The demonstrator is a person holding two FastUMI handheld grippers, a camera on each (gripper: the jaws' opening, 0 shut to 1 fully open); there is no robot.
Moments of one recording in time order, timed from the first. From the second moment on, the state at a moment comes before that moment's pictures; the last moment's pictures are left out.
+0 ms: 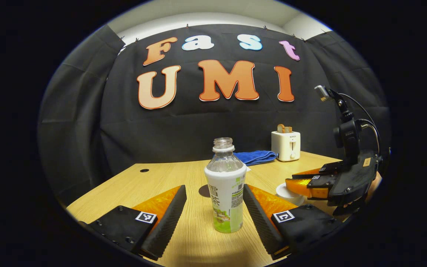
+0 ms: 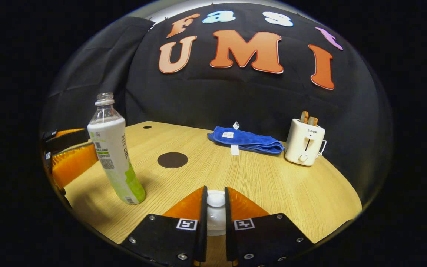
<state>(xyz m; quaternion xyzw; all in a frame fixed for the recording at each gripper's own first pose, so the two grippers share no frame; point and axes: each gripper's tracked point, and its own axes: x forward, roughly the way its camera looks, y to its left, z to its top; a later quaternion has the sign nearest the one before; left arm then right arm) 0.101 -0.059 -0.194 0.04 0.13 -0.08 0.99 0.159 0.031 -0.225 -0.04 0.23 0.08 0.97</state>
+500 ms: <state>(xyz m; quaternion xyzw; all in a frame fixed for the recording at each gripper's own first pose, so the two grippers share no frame) 0.113 -0.080 -0.227 0.03 0.16 -0.10 0.98 0.157 0.010 -0.186 0.02 0.18 0.06 0.98</state>
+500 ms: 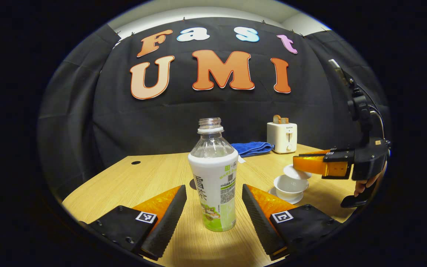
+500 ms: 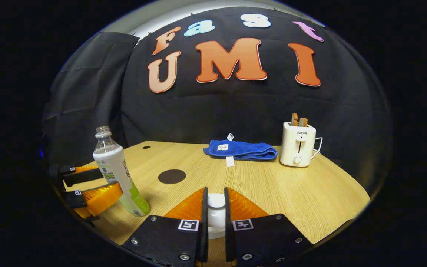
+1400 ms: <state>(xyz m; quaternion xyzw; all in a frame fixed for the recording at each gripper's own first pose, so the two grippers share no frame) 0.137 -0.060 -0.236 0.13 0.17 -0.06 0.98 0.130 -0.047 -0.137 0.03 0.13 0.01 0.99</state>
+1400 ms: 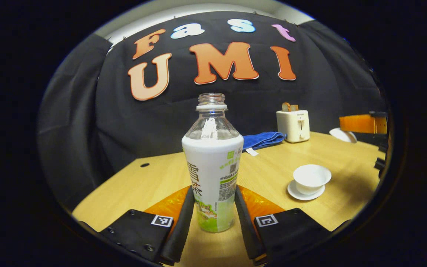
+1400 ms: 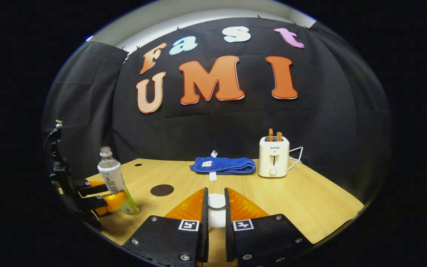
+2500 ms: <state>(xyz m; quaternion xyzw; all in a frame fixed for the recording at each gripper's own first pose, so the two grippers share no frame) 0.161 -0.089 -0.227 0.60 0.09 -0.09 0.79 0.101 -0.106 -0.122 0.06 0.10 -0.04 0.99</state>
